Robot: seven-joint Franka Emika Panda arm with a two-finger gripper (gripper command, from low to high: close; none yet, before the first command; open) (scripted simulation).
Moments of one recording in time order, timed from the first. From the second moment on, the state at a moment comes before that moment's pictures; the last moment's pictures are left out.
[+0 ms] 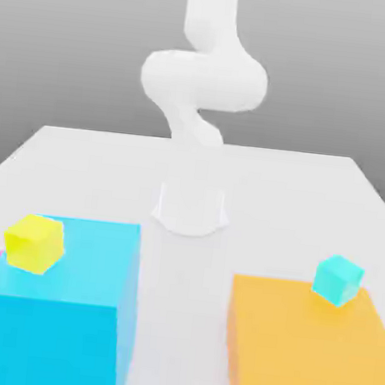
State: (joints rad) arm 0.00 -0.72 -0.04 -2.29 0.02 2.31 0.79
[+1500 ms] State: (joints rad) arm -0.47 0.37 -0.30 -2.57 0.45 2.90 0.56
